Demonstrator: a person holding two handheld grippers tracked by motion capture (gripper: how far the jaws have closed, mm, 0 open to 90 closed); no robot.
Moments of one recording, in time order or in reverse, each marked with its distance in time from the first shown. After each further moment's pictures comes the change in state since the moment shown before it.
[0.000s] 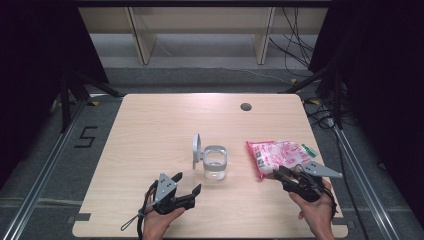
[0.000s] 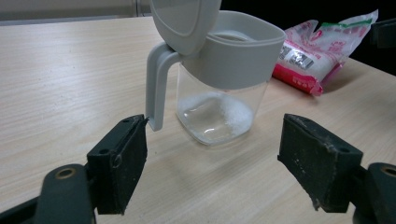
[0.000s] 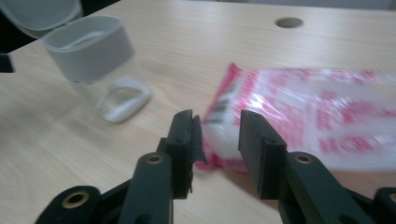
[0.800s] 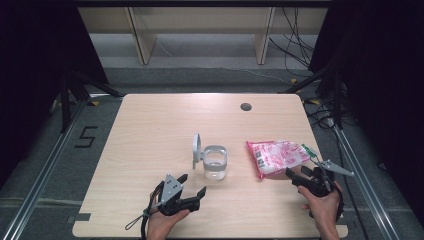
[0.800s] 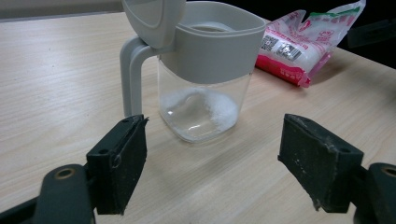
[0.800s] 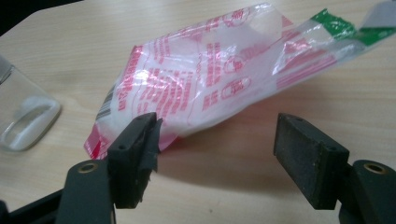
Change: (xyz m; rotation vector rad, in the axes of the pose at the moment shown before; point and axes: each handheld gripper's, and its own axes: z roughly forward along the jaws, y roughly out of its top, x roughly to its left) left arm -0.011 -0.001 0.007 0.014 -0.028 -0.001; right arm -0.048 -0.017 0.004 0.051 -0.206 0.260
